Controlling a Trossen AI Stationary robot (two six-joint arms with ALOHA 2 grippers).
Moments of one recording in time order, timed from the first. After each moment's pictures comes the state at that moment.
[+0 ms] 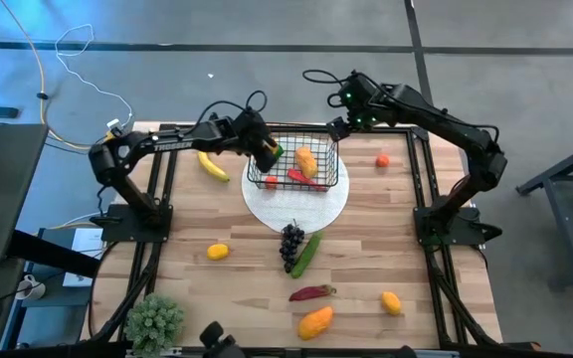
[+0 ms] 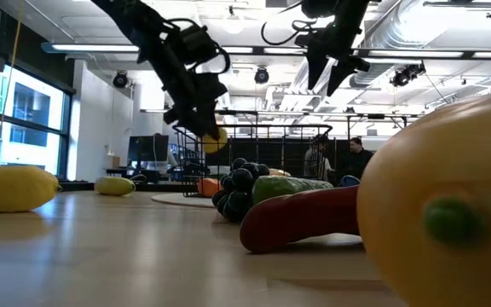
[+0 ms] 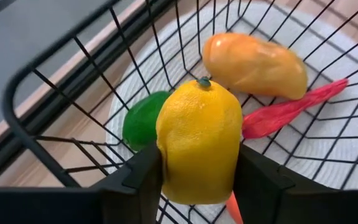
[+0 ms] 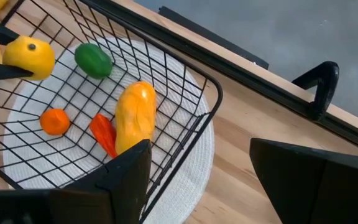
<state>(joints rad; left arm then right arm) 0.65 1.65 1.14 -0.40 -0.04 -0.13 -0.58 1.59 1.63 -1.09 0.13 0.43</state>
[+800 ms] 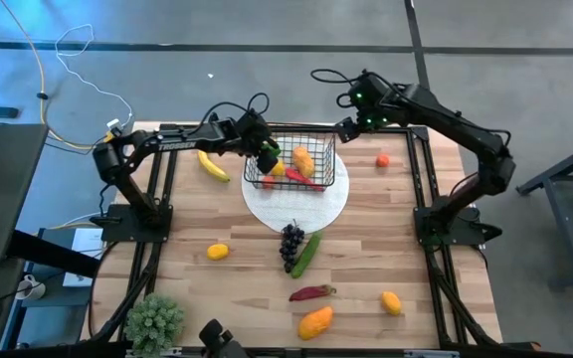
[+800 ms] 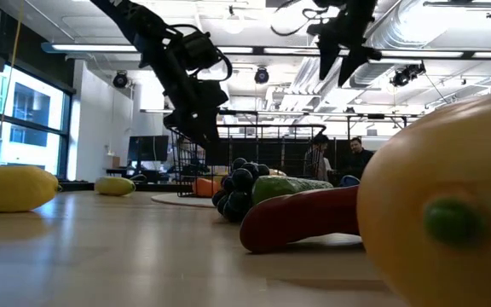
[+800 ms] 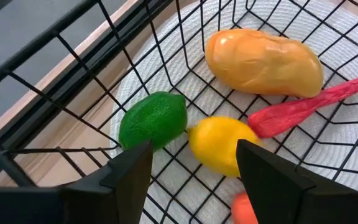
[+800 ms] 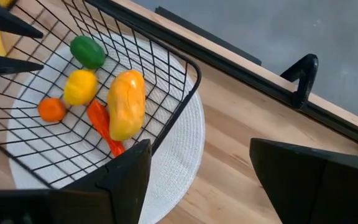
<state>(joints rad) 0.65 1.67 1.14 -0.39 -0.07 -0.13 -0.57 1.51 1.63 -1.17 0.14 0.44</state>
